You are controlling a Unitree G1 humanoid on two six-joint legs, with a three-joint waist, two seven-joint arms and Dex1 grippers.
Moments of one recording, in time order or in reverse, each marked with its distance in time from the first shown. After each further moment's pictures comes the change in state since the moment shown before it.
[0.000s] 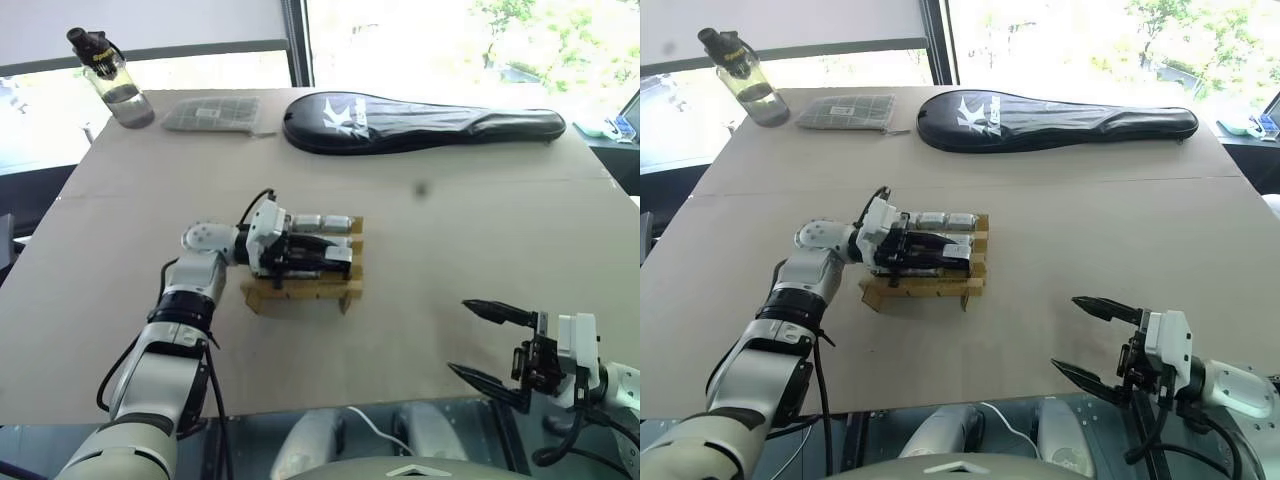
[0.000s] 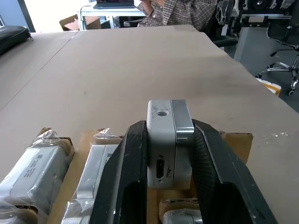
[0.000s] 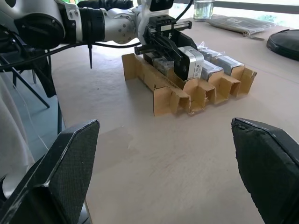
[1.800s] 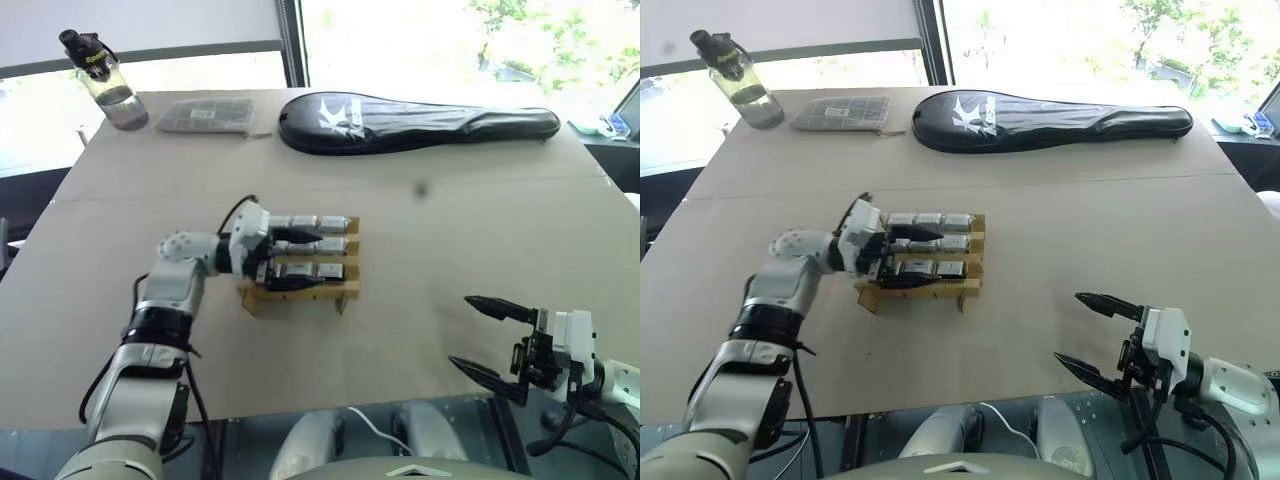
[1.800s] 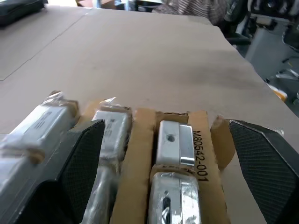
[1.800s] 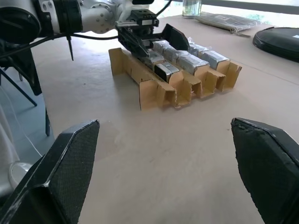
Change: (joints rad) left arm 0.177 0.103 0.127 -0.289 -0.016 0.312 0.126; right arm -0.011 0.024 -0.005 0.059 -0.038 -0.021 -0.003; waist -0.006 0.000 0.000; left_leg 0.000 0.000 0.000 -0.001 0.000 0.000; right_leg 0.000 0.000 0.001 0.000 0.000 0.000
